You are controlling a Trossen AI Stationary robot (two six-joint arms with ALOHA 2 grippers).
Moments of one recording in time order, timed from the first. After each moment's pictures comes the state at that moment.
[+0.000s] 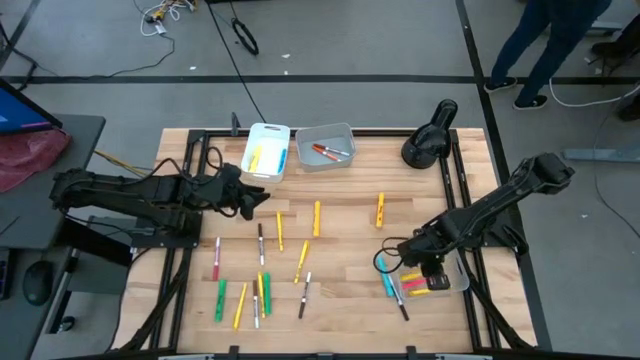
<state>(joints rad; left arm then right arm) -0.08 0.81 0.68 -0.33 -0.39 -0.85 0.47 1.27 0.76 -0.91 -0.33 0.44</state>
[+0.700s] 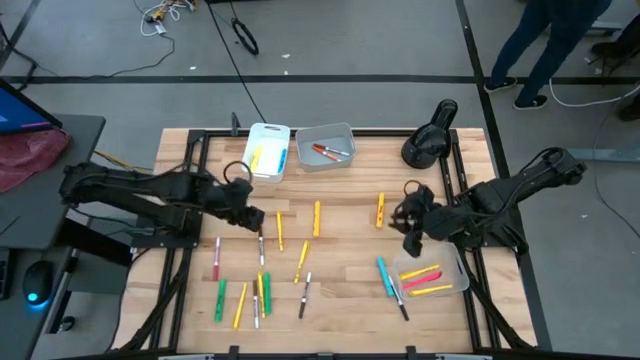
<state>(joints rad) -0.10 1.04 0.90 -0.79 -0.08 -1.18 0.44 1.04 1.00 -0.85 0.45 0.69</state>
